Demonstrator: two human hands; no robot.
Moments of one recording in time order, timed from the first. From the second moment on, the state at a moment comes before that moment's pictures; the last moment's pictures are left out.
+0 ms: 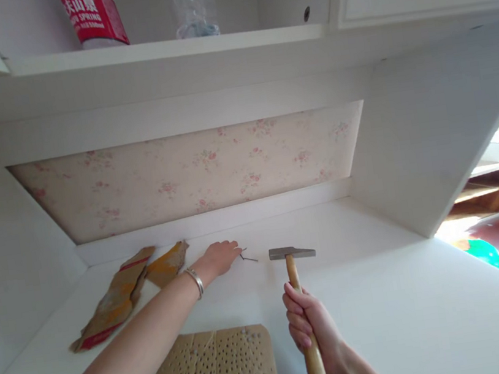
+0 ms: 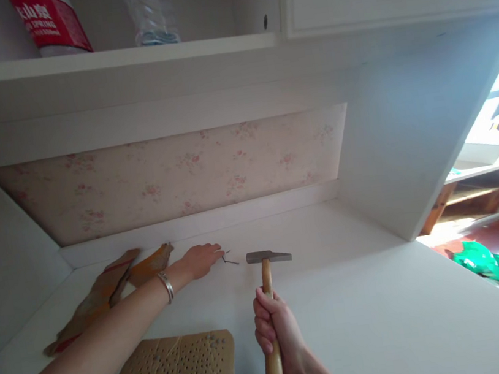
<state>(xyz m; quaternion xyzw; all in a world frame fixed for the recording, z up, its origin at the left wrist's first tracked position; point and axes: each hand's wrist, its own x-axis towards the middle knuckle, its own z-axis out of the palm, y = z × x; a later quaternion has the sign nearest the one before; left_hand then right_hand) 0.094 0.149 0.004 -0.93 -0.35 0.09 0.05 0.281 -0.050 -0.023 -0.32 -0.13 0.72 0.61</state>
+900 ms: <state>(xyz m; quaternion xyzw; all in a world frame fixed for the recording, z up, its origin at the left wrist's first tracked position) -0.055 -0.027 0.048 -0.79 -0.52 -0.25 -0.20 0.273 -0.059 -0.010 -0.37 -0.16 0.71 0.58</state>
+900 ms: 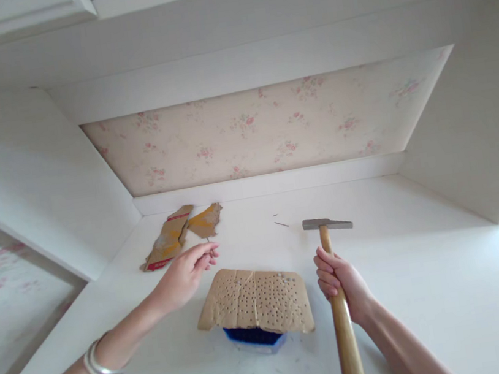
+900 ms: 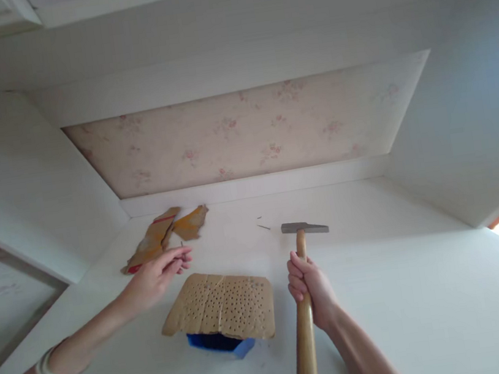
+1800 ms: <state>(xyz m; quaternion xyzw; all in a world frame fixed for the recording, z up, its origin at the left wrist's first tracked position) -0.024 -0.122 0.009 -0.70 -0.55 -0.44 -0.14 0.271 -0.066 -0.016 -0.41 -0.18 0.69 0.56</state>
